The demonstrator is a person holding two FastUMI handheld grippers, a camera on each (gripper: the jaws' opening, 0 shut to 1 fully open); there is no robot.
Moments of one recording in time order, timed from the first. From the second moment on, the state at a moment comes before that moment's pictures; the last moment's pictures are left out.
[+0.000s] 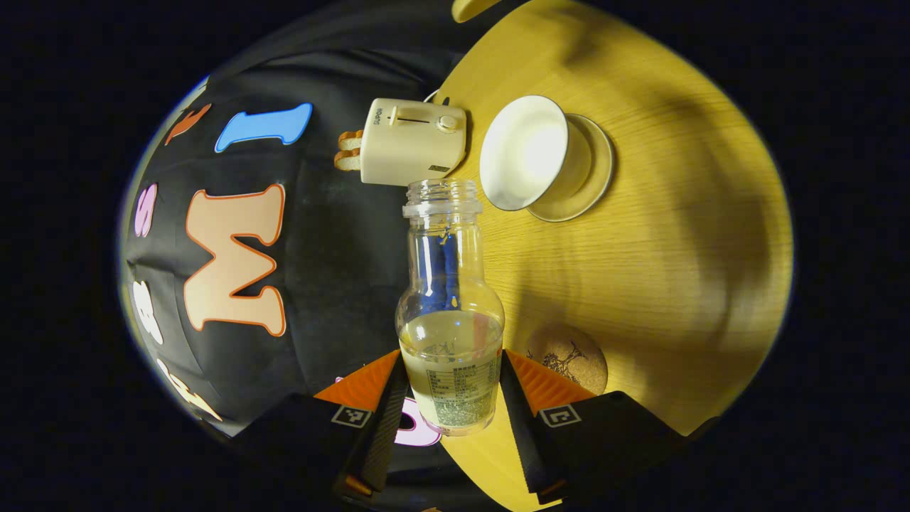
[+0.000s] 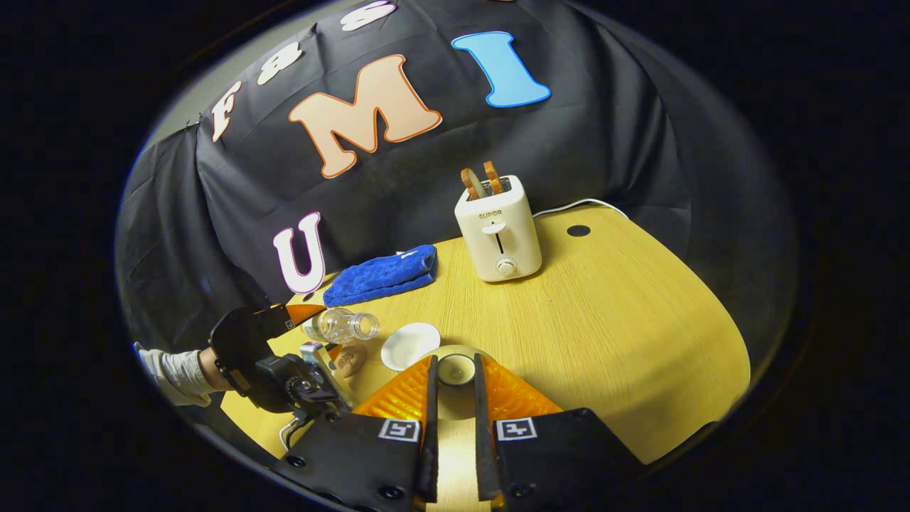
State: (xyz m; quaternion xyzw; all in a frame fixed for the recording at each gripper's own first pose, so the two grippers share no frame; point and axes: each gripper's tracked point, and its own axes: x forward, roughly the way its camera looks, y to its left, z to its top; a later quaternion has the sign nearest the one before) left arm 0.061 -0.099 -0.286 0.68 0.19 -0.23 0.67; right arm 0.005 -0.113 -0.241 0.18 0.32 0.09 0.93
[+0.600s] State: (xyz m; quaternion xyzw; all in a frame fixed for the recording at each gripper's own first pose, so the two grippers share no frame) left arm 0.066 -0.101 -0.285 0.73 0.20 -0.24 0.60; right arm -0.001 -0.114 -0.248 0.20 0.32 0.09 0.92
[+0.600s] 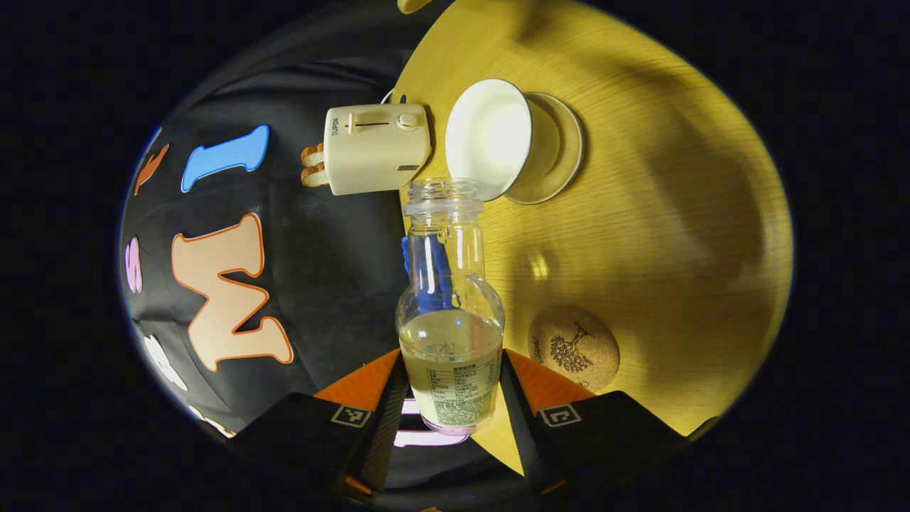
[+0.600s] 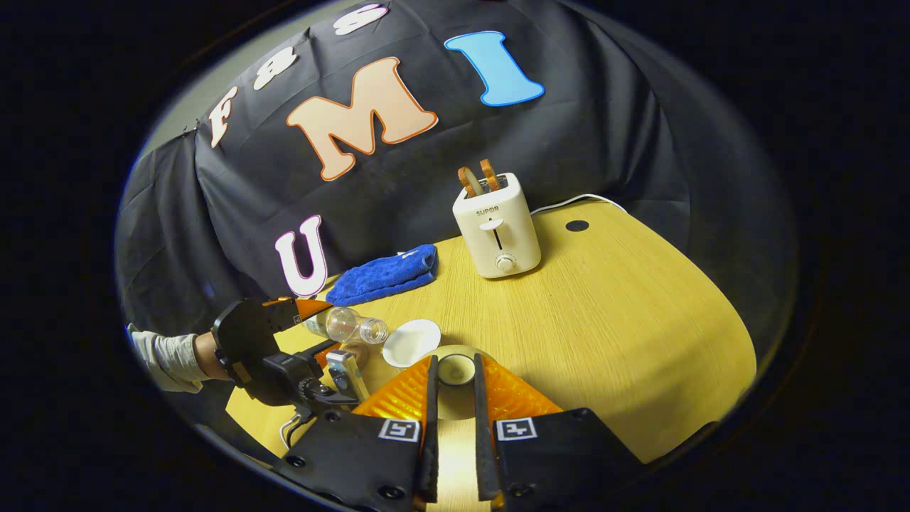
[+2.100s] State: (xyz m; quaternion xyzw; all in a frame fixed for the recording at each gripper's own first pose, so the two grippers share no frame) left arm 0.077 -0.118 -0.256 0.84 0.21 -0.25 0.44; right arm -0.007 -0.120 -0.256 0.22 0.31 0.09 0.92
